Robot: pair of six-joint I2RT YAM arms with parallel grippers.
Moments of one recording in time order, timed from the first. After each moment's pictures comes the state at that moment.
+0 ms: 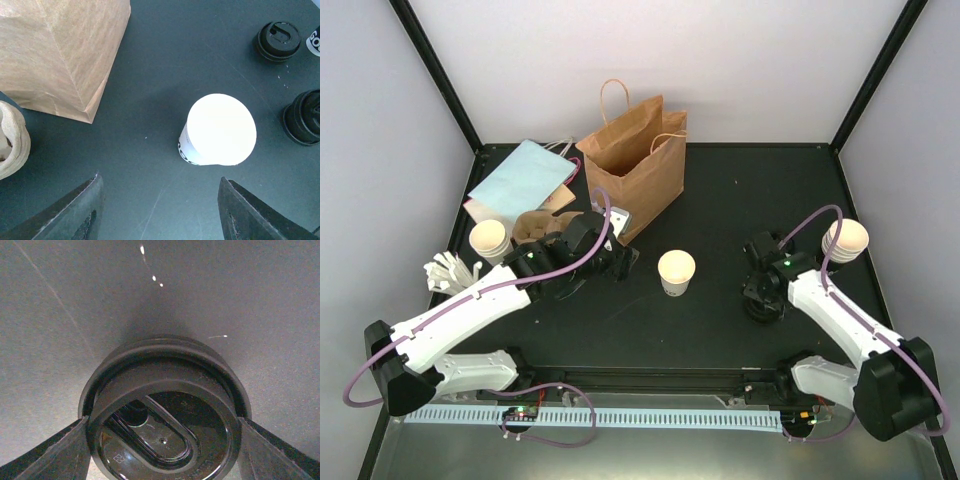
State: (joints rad) left arm -0.86 1.14 1.09 -0.69 -0.15 -0.38; right arm 0.40 1.14 0.70 -0.96 0.23 0.84
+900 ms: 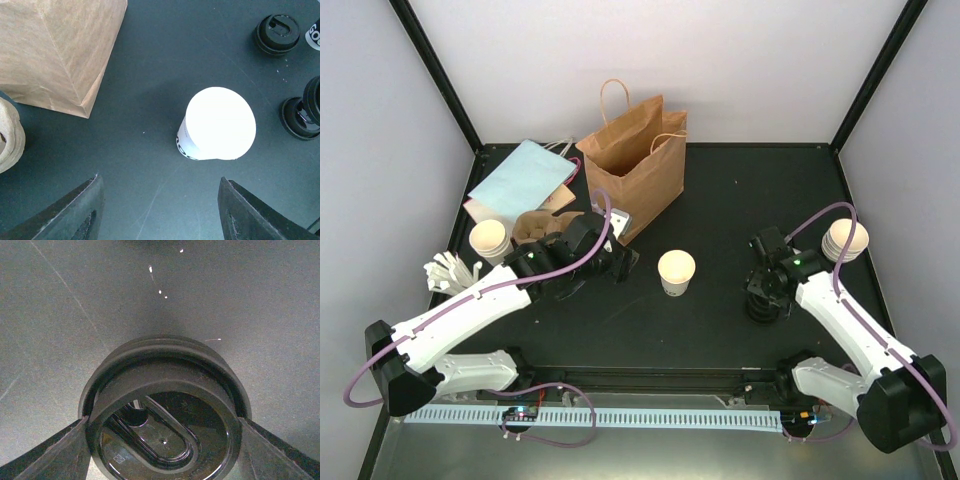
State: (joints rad) left arm -0.86 1.14 1.08 -0.69 -0.13 -0.38; right arm 0.39 1.08 0.79 -1.06 0.23 0.84
